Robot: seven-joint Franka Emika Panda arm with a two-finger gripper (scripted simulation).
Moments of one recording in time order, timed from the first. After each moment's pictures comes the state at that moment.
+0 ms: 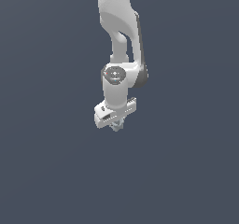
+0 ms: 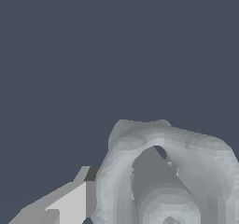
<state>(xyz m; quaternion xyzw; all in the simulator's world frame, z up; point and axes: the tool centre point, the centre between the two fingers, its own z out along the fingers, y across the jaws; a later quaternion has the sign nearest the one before) -0.006 -0.014 0.085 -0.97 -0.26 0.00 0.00</state>
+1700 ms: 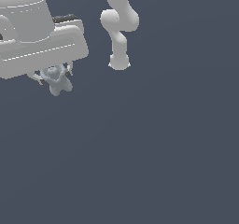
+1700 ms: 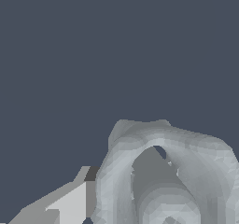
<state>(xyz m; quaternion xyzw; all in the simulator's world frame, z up) 0.036 -0.174 0.393 -0.97 -0.26 0.00 0.00</state>
